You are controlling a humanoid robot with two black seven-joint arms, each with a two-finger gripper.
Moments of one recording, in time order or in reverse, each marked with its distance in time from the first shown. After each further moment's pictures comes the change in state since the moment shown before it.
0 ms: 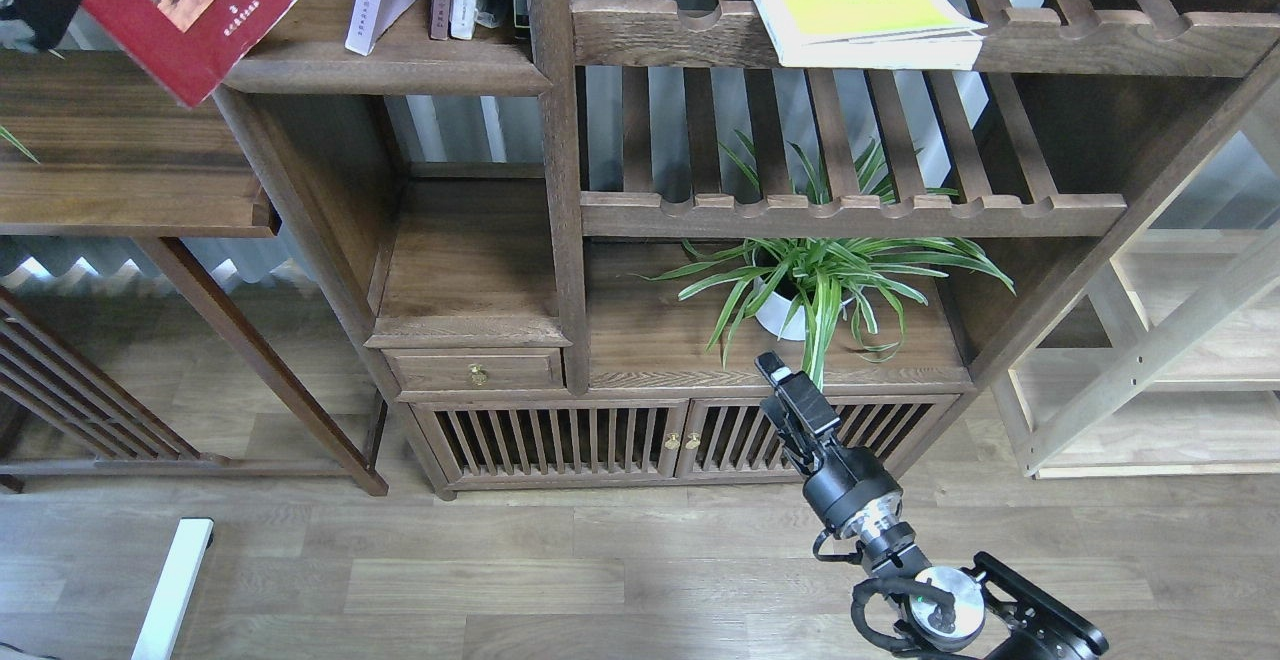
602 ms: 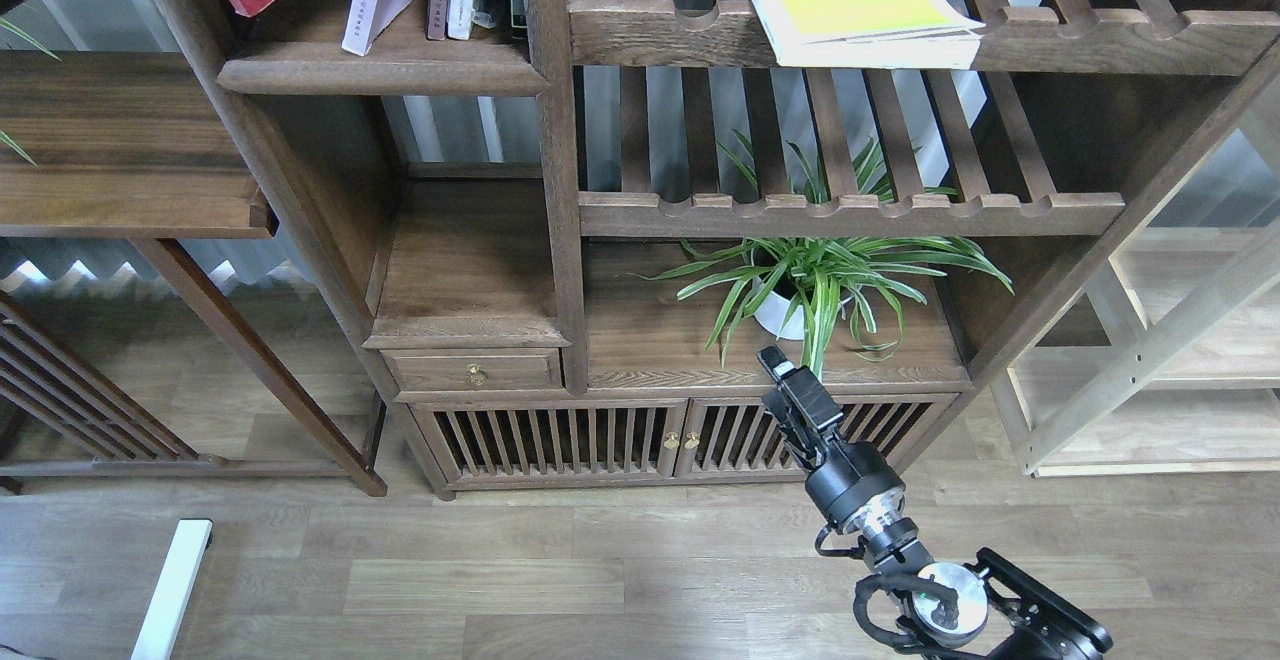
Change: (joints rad) left arm -0.394 0.007 0.335 0.249 0.021 0.109 0.000; right arm -0.001 -0.011 0.006 0.014 0.000 0.000 0.002
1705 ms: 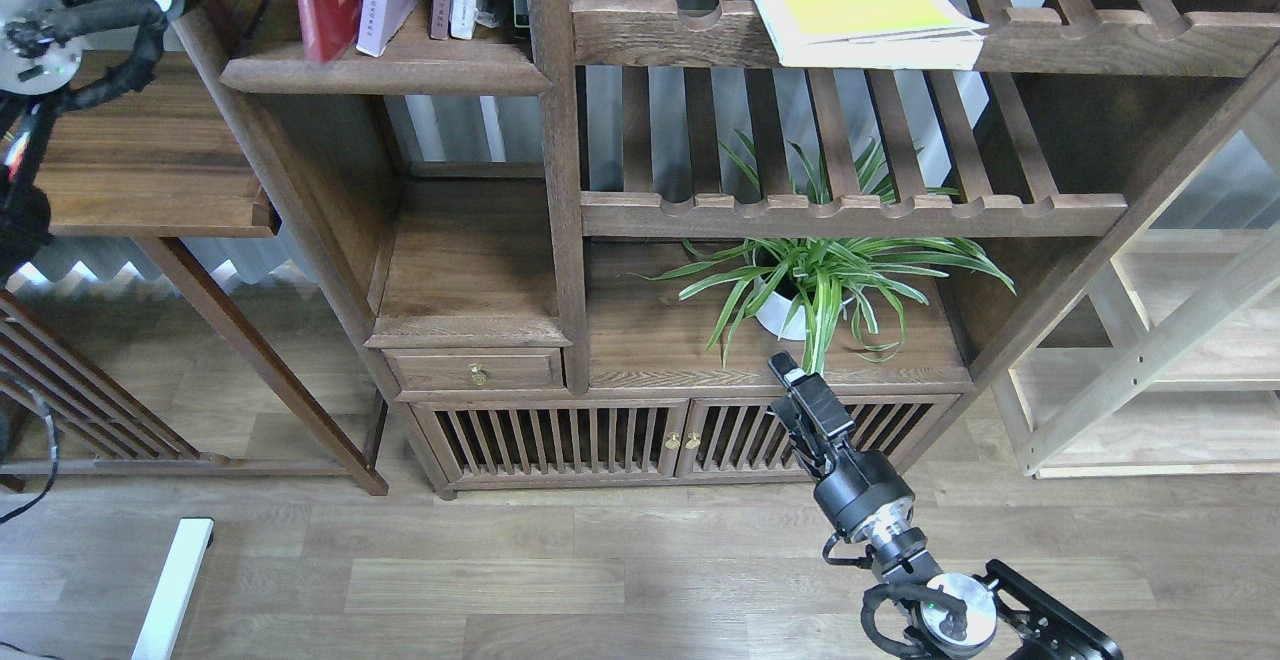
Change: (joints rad) left arm -0.177 -0.205 0.190 0.199 0.076 0.101 0.000; right arm -0.034 -0.006 0.020 0.019 0.000 0.000 0.000
